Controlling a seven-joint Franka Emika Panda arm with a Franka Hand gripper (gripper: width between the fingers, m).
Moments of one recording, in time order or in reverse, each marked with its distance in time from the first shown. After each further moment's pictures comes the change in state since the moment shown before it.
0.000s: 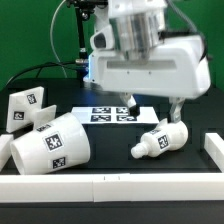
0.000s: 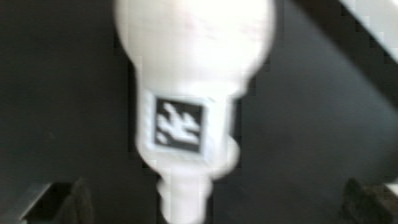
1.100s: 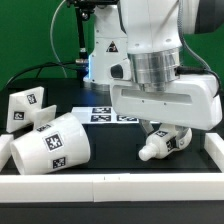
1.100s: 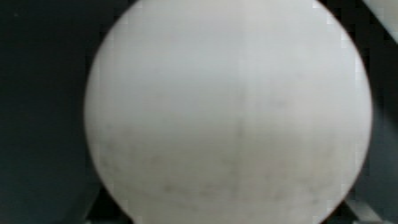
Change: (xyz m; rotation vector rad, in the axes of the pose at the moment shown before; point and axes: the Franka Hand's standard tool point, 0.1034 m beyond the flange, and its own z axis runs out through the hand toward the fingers) arm -0.016 -0.005 0.034 -0.008 0.014 0.006
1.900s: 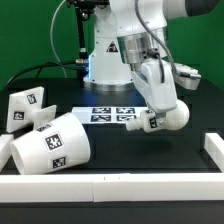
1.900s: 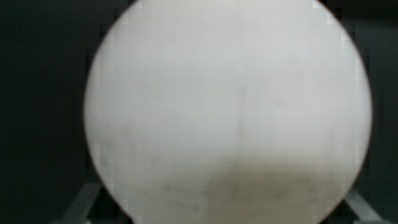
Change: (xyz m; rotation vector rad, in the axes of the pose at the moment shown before) arm -0.032 0.038 -0.023 0.049 -0.046 0.711
